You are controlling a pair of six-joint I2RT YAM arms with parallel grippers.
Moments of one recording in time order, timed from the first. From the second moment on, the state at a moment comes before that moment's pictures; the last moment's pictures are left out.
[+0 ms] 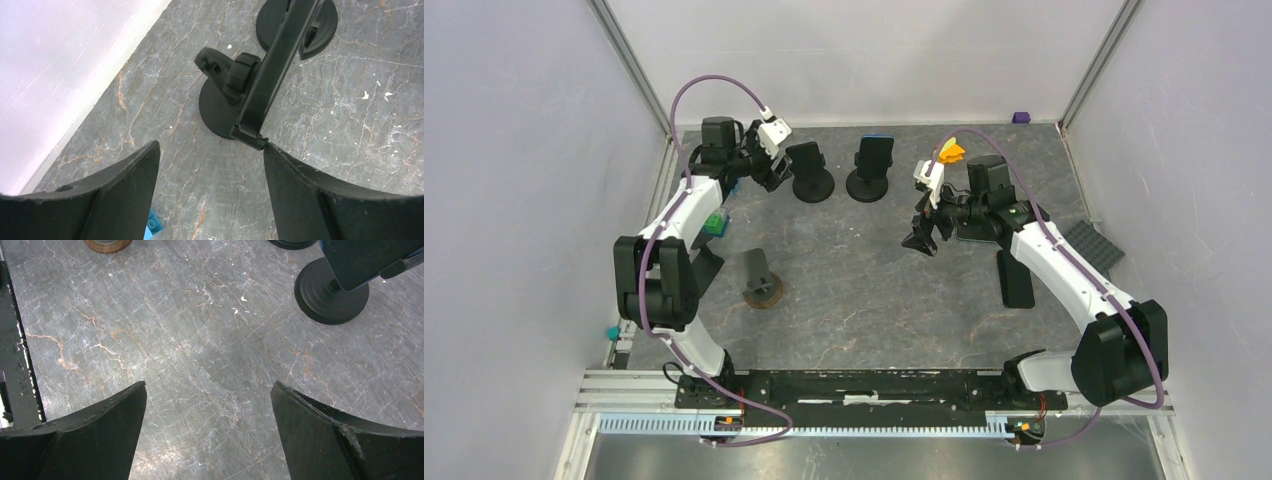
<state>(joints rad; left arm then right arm) -0.07 1.71 1.33 -0.19 0.58 0.68 0.34 1.33 1.05 -0.40 -0.72 -0.51</state>
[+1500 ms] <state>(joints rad) 0.01 1.61 1.28 -1.19 0.46 0.86 0.33 1.28 0.84 -0.35 -0.70 -0.54</state>
